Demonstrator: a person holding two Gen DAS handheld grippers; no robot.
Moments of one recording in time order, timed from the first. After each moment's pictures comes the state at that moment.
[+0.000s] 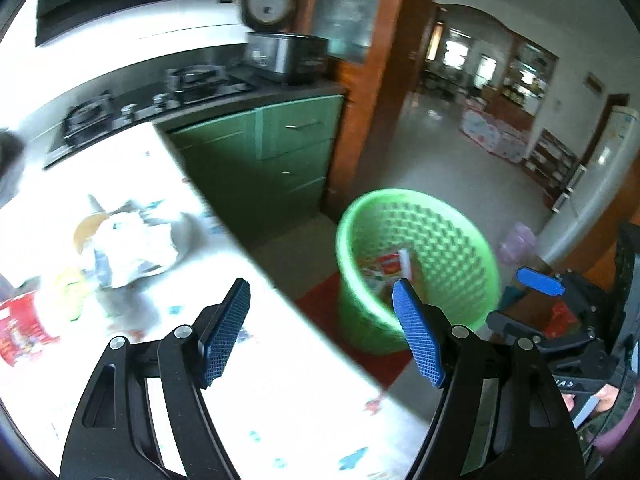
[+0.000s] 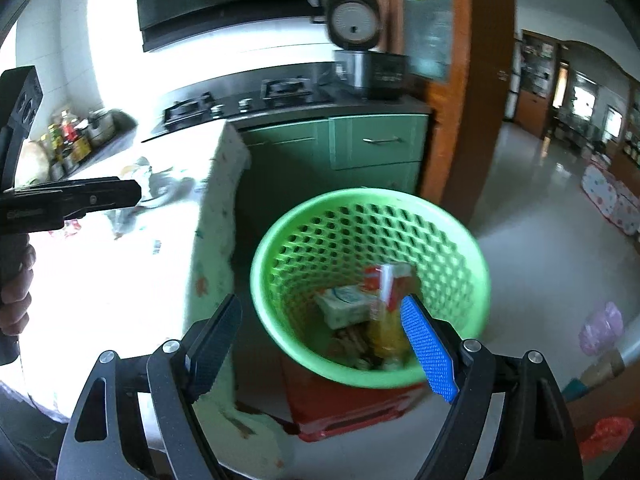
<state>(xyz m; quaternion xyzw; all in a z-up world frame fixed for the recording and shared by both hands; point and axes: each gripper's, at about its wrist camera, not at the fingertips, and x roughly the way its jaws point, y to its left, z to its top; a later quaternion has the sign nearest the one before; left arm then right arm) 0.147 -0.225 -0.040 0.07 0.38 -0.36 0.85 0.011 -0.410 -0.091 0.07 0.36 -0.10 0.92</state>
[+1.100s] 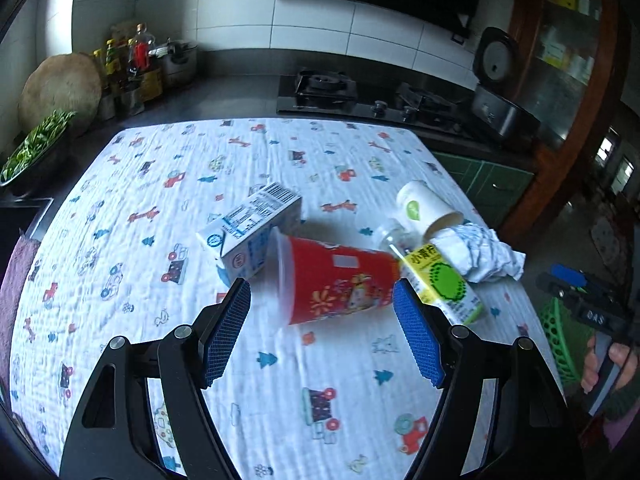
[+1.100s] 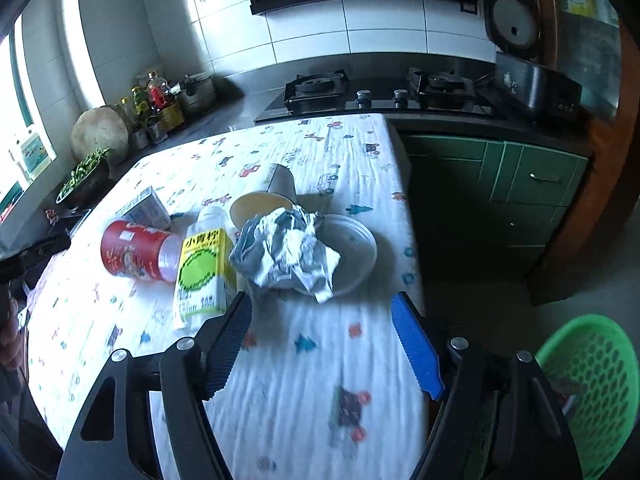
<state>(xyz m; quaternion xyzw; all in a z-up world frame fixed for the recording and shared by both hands) 0.229 0.062 -0.039 -0.04 0.39 -0.09 0.91 0.239 -0.260 -0.086 0.05 0.39 0.09 0.91</state>
